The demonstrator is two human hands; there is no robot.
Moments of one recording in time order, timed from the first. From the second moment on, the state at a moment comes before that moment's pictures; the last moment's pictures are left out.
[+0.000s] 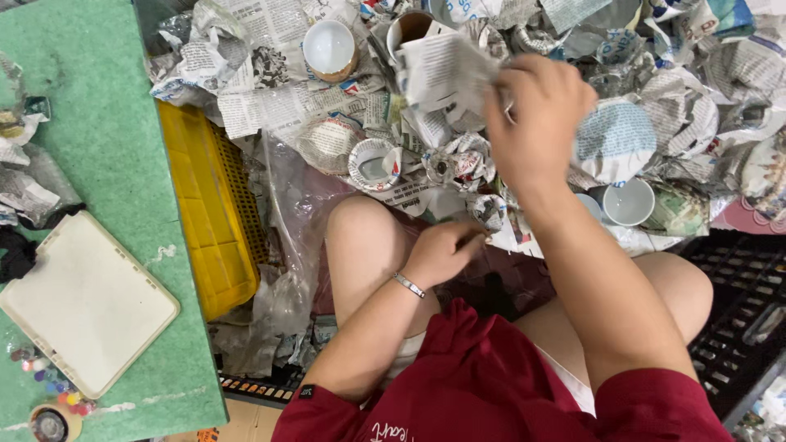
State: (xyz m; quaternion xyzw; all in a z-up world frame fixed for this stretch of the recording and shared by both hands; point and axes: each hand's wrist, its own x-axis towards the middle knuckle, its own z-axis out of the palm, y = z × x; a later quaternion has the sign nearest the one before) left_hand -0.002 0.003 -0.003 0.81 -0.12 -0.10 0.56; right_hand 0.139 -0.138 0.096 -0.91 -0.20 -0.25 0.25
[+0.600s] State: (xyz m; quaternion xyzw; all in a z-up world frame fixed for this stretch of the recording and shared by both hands) left_hand -0.028 -0.008 -0.085 0.73 -0.07 -0.10 0.68; right_hand -0.054 -0.238 0.001 -0.87 -0.03 -0.10 0.47
